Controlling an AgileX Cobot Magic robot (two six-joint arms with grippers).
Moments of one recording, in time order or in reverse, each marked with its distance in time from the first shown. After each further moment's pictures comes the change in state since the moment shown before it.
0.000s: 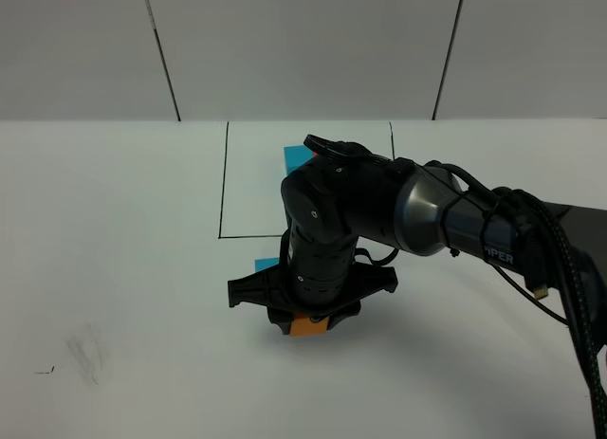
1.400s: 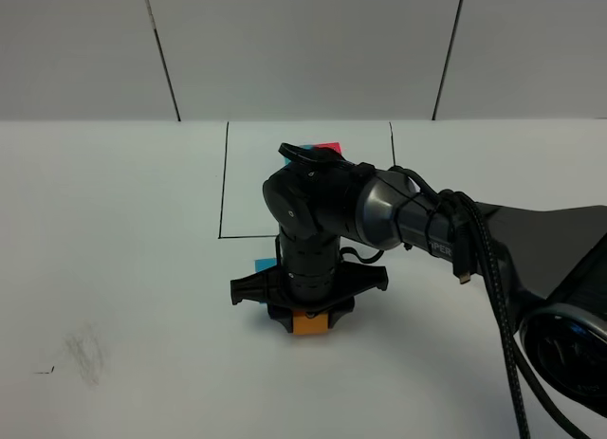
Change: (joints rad) left arm 0.000 0.000 0.000 0.000 0.000 0.001; right arm -0.022 0.176 -0.170 -0.044 0.092 0.043
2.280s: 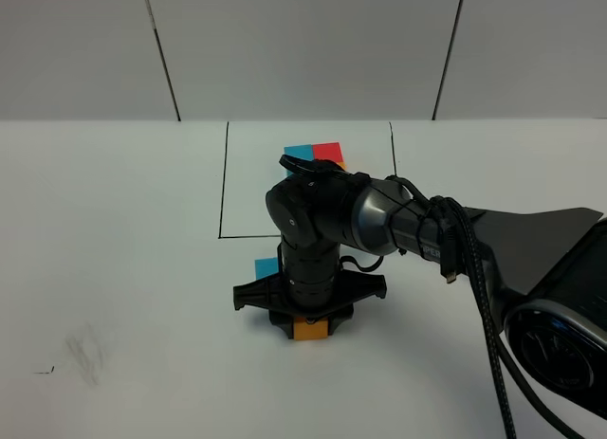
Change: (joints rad) left arm 0.000 0.000 0.000 0.000 0.000 0.000; right arm -0.012 0.039 0.000 0.013 -0.041 -0.004
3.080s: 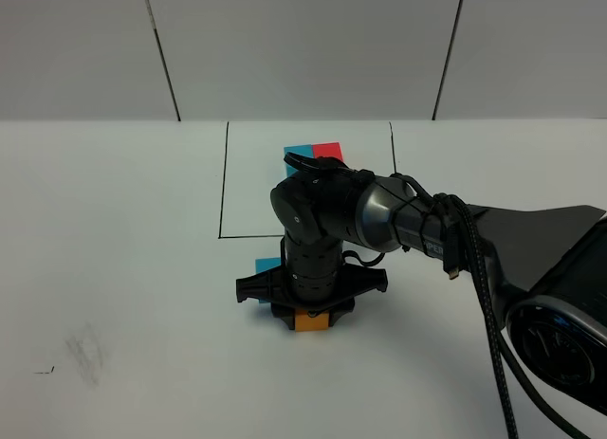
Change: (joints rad) left arm 0.000 0.000 0.000 0.000 0.000 0.000; right arm -0.012 0.002 0.000 -0.014 -0.032 0.000
